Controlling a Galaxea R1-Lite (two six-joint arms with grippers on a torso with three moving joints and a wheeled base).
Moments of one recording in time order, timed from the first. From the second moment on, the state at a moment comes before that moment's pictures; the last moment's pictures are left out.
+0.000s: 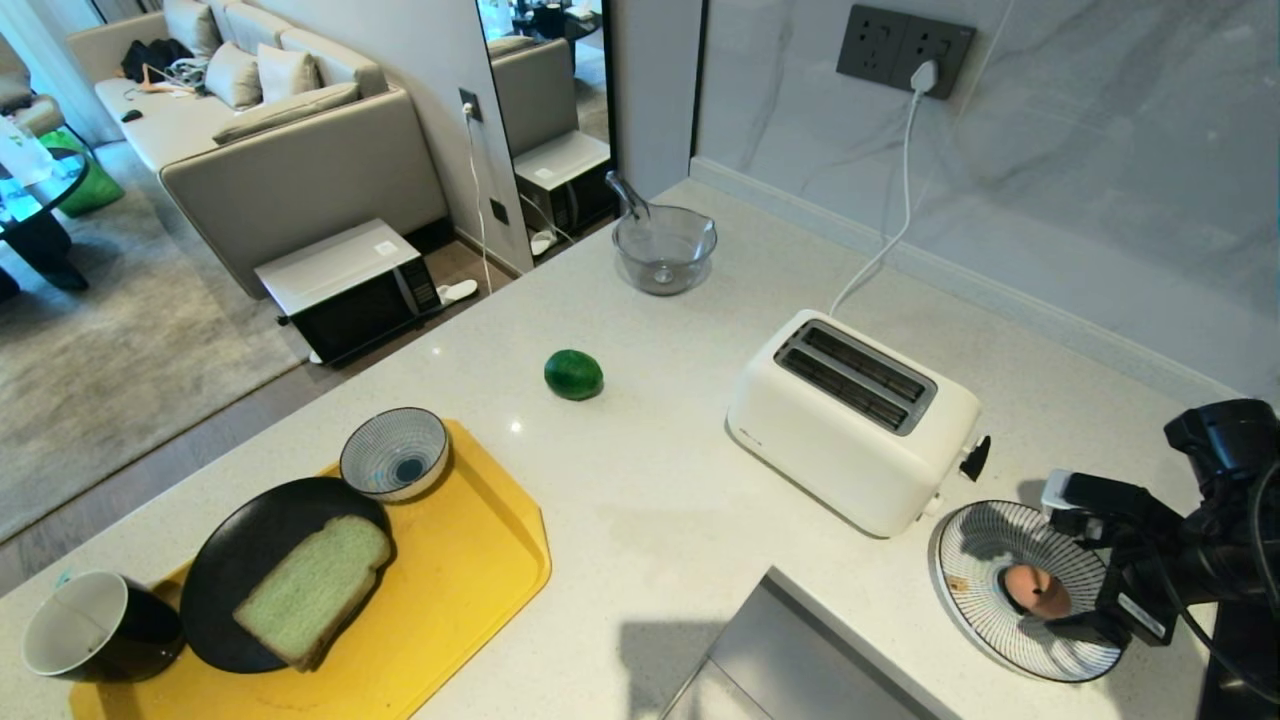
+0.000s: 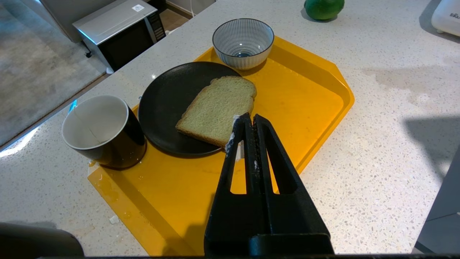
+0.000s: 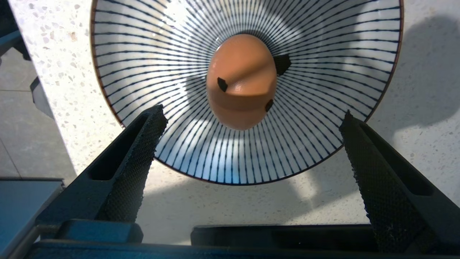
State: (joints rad) left arm 0.00 0.00 0.00 -0.05 0.00 0.06; right arm -0.22 1.78 -0.82 0.12 0.19 -1.00
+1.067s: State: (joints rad) left arm 0.00 0.00 0.00 -0.05 -0.01 0.06; right arm -0.19 1.88 -0.85 0.11 0.19 -1.00
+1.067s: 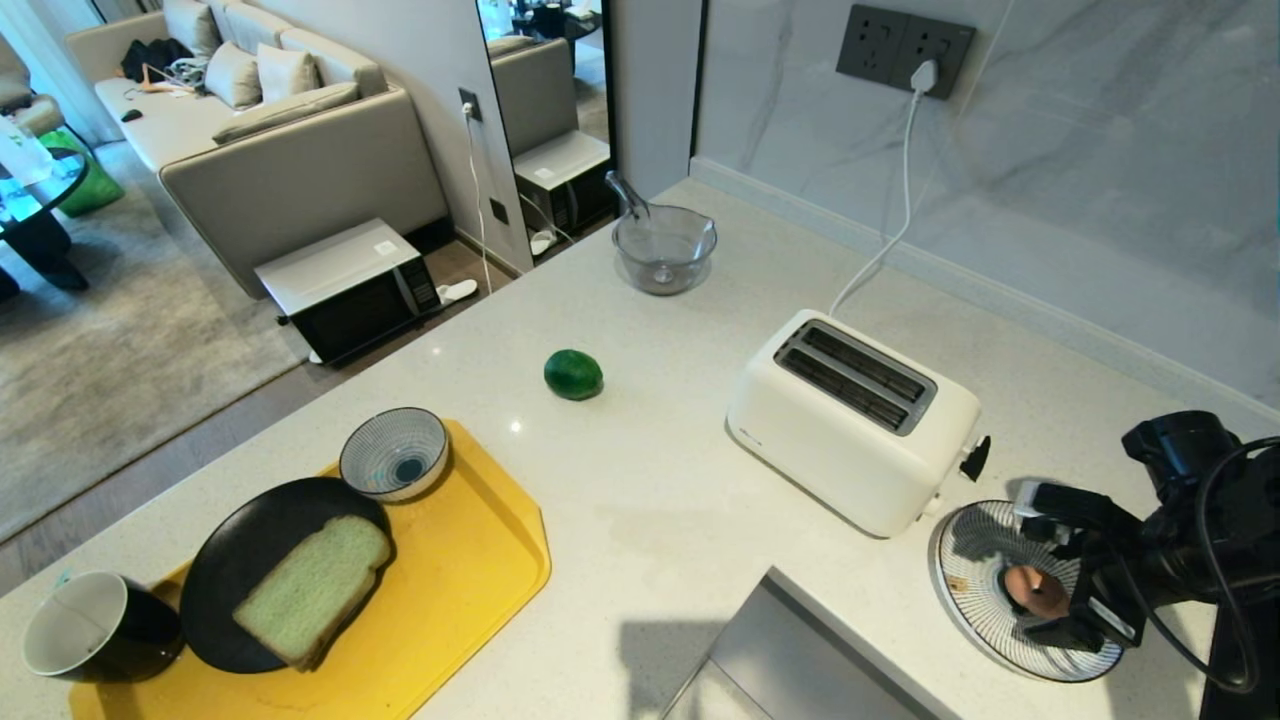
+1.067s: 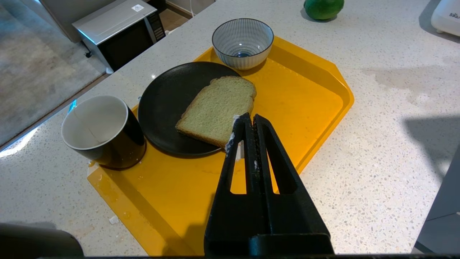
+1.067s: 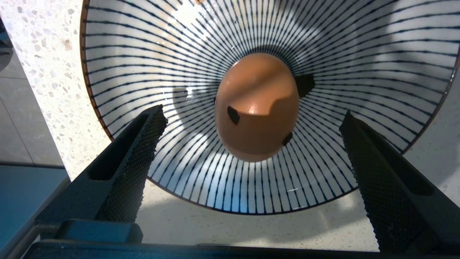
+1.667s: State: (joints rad) left arm 0.00 0.00 0.00 -0.05 0.00 0.06; right arm -0.19 1.92 -0.89 0.12 0.18 -1.00
